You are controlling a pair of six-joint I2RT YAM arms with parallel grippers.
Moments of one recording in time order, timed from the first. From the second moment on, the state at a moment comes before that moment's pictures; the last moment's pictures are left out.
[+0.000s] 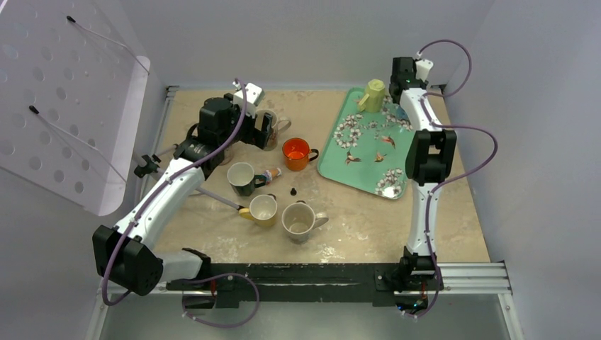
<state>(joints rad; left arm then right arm) -0.39 1.28 1.16 -0.25 0.10 0.09 0.01 2.39 2.21 -0.59 0.63 0.45</state>
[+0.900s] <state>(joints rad) -0.39 1.27 1.16 -0.25 0.12 0.09 0.01 2.36 2.03 -0.47 0.53 0.35</state>
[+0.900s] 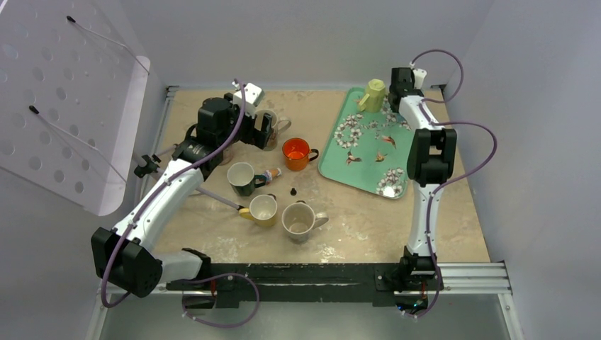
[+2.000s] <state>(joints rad) -0.39 1.32 1.20 -0.06 0.64 -0.35 0.02 1.48 1.35 -0.12 -0.23 0.35</state>
